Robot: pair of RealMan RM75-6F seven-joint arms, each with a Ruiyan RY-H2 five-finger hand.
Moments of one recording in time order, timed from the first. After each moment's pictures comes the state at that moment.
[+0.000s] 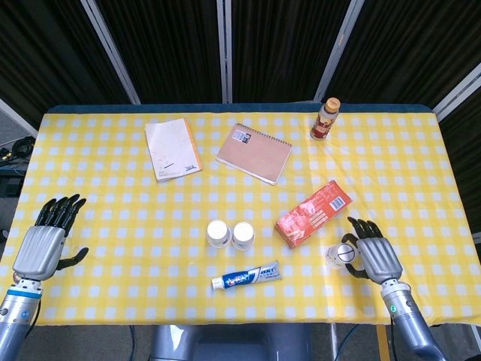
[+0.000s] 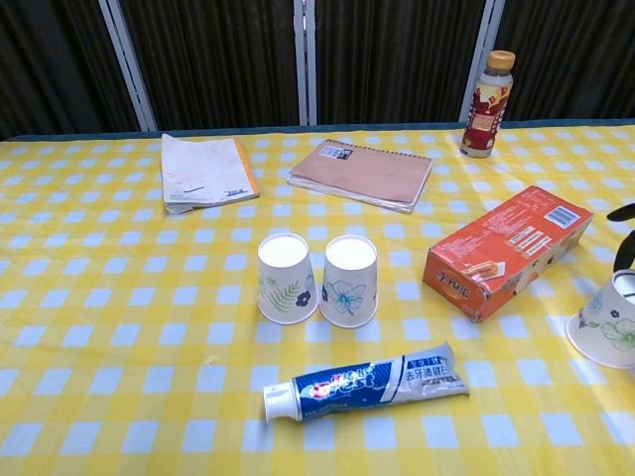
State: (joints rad) left arm -0.26 -1.14 0.02 -1.76 1.43 1.43 0.18; right arm 0.31 -1.27 0.06 -1.70 -1.27 1.12 -0.29
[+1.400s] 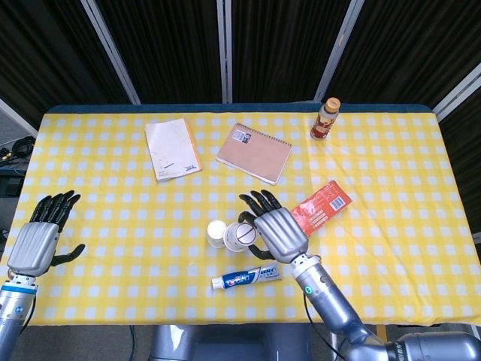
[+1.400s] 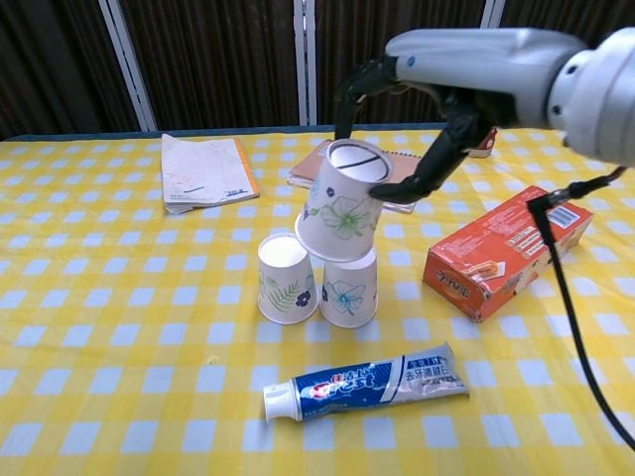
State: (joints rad) left arm -0.24 -1.12 -0.03 -1.74 1.43 1.37 0.10; right arm 0.74 -1.43 0.29 -2.12 -0.91 1.15 -0.75
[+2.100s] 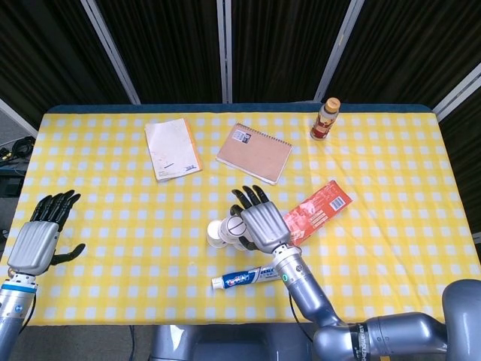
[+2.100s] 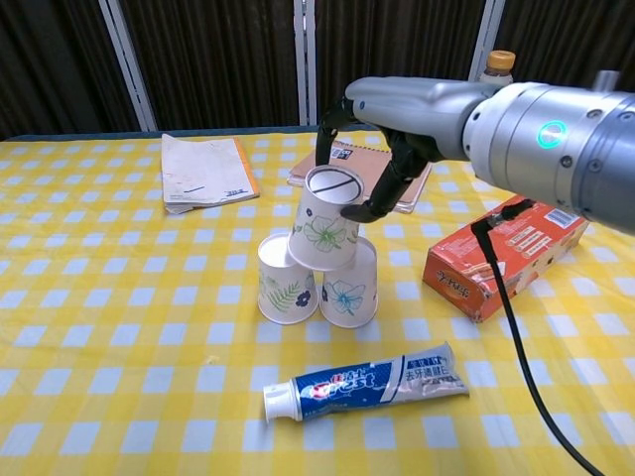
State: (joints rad) left arm -0.24 -1.11 -0.04 -1.74 1.43 1.36 0.09; right arm 0.88 -1.57 0.28 -1.97 -0.77 1.23 -0.82
